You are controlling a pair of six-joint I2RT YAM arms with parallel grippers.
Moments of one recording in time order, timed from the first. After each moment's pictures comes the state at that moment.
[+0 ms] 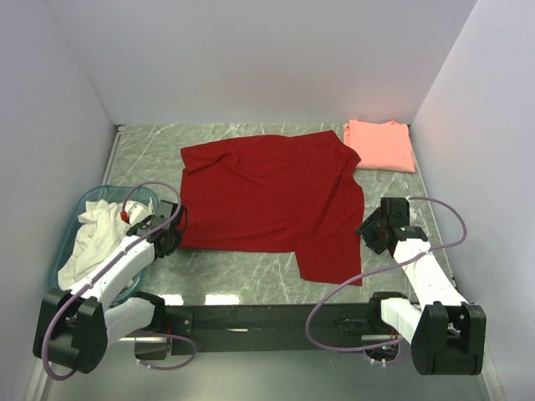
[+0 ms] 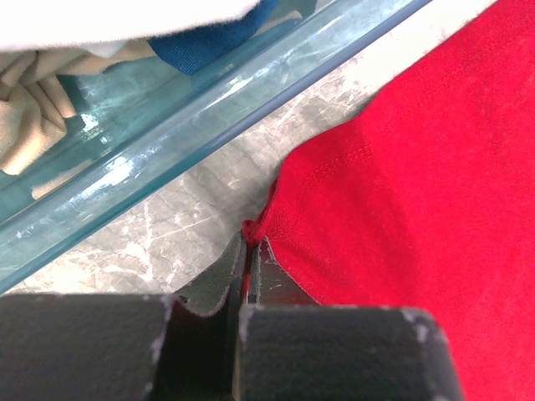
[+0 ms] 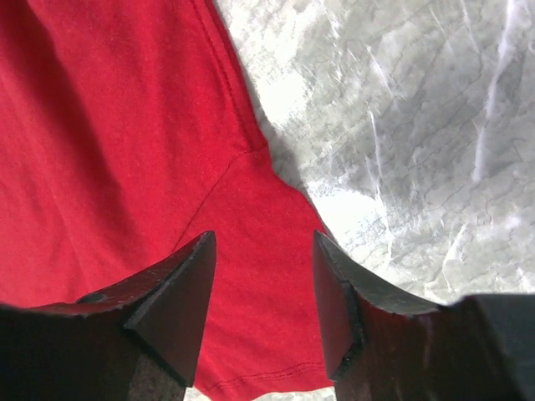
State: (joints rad) left arm -0.28 1.07 0.57 -0.62 -0.47 -1.24; right arm -0.03 1.01 0.55 -0.54 0.04 0.78
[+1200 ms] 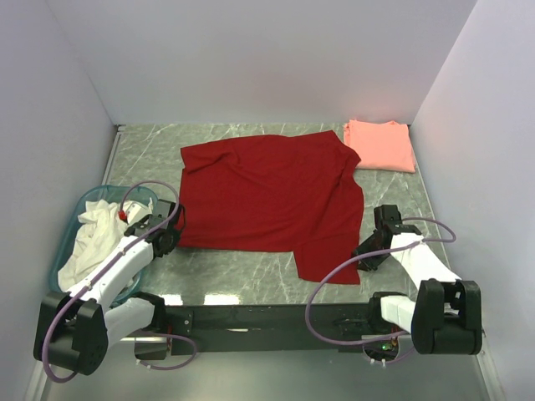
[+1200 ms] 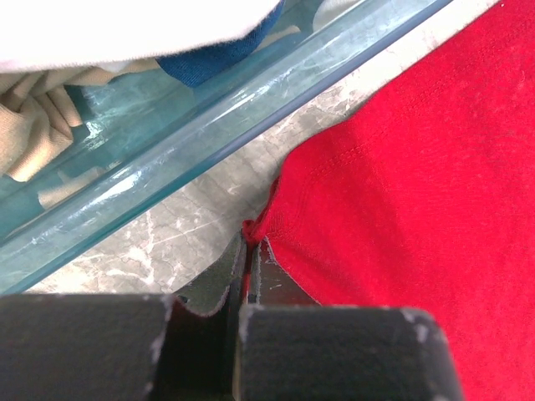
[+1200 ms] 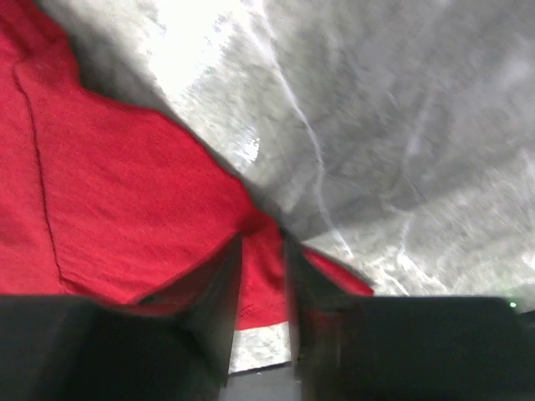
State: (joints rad) left arm -0.26 1.06 0.57 -0.62 -0.47 -1.22; right arm -0.03 1.13 0.50 -0.73 -0.07 0.89
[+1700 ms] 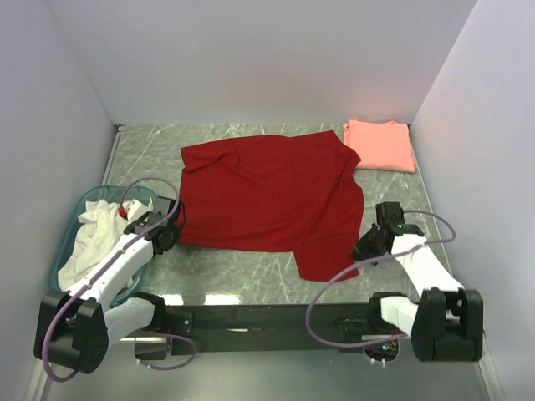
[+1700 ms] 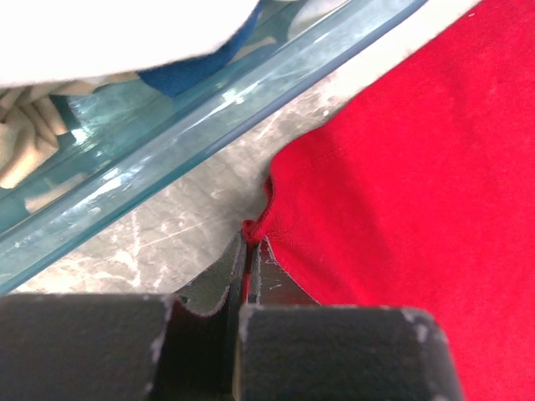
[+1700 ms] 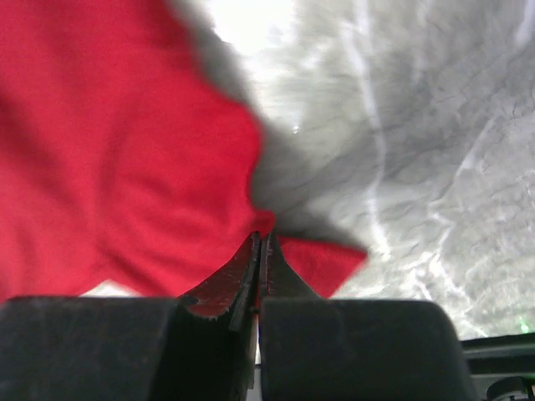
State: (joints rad) left arm -0.26 1.06 0.60 -0.62 -0.47 -1.21; right arm -0.03 1.10 0.52 -0.69 -0.12 0.83
